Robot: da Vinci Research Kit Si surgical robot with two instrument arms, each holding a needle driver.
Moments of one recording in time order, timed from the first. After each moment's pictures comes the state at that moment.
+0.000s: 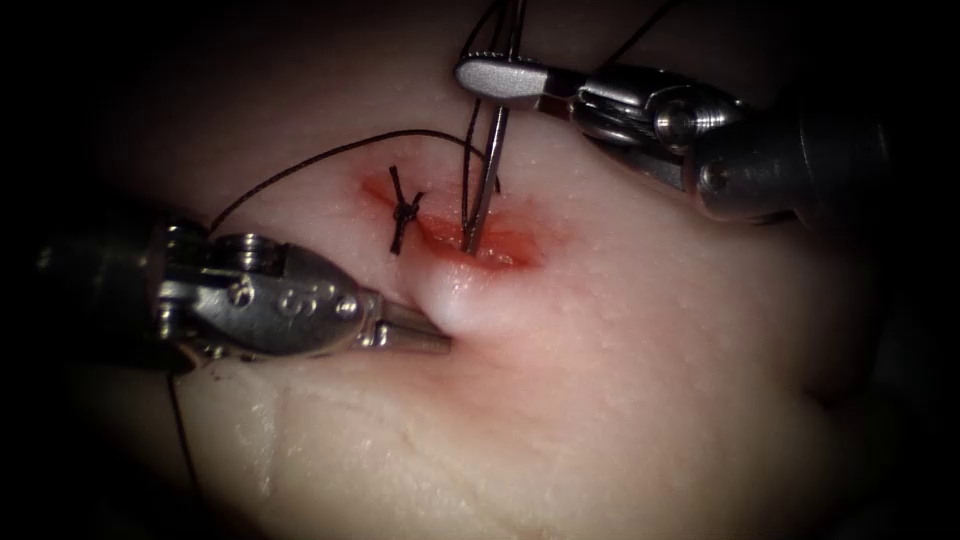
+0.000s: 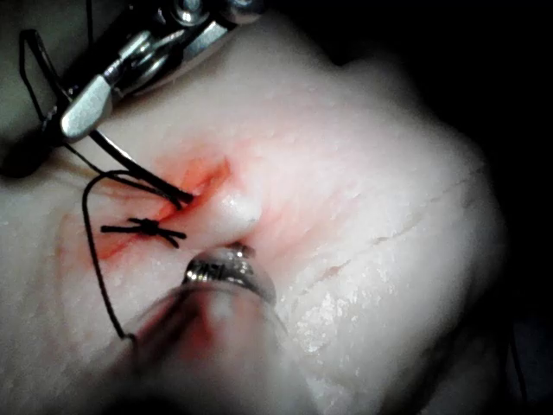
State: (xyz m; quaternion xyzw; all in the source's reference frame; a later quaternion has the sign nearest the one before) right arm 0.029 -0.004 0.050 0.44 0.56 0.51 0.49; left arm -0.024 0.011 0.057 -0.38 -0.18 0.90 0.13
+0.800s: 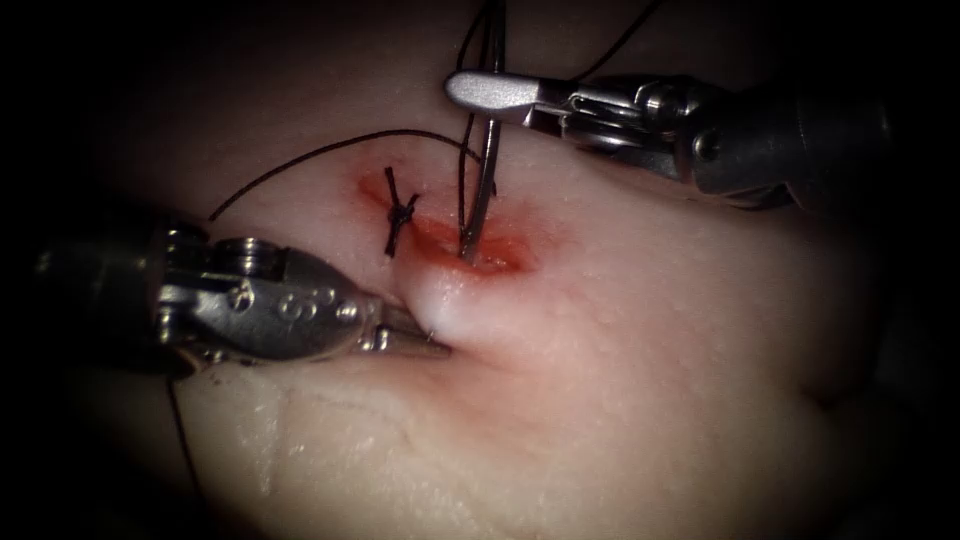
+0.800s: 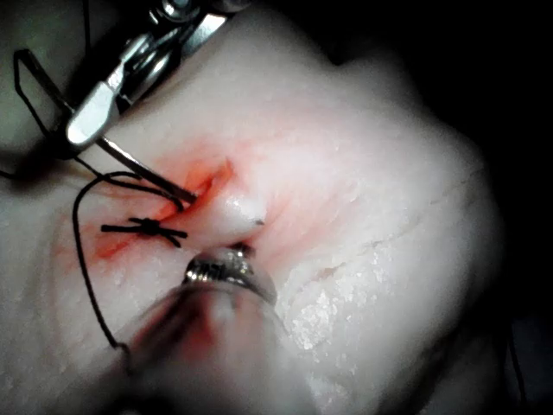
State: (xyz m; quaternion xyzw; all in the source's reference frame) right arm 0.030 -0.006 0.049 0.52 0.51 0.55 0.41; left arm -0.025 0.011 0.057 -0.38 -0.18 0.90 0.13
